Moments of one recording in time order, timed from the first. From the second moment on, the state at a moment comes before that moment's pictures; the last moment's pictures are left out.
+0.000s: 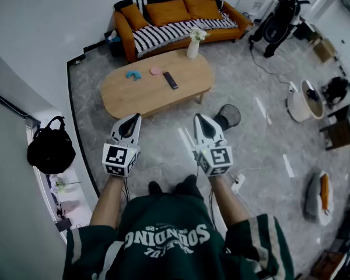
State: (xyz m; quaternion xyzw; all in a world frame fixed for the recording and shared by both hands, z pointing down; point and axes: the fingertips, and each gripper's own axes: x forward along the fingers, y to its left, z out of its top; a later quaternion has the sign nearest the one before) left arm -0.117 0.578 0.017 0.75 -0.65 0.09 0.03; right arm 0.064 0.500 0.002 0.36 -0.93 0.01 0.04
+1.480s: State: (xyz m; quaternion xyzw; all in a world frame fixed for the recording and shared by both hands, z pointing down) left arm -0.149 0.413 0.064 0.76 -0.64 0.10 0.08; right arm 0.006 0.340 0.045 0.35 -0.93 0.05 0.05
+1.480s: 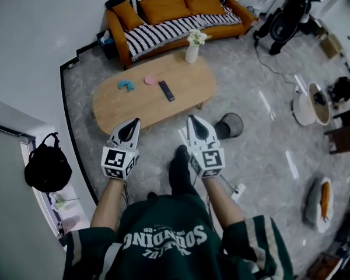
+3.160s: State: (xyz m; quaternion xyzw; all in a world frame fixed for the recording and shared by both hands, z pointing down) left arm -0.194 0.149 0.142 0.71 -0.67 0.12 0.17; right arm -0.078 0.080 0.132 0.23 -0.96 0.09 0.16
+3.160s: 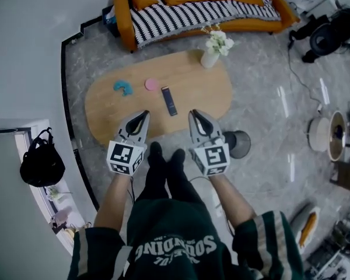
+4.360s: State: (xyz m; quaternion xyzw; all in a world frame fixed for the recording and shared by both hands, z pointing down) left arm -0.252 0.142 0.382 0.70 -0.66 0.10 0.26; right arm -0.154 0.066 0.459 0.26 -0.91 0.13 0.30
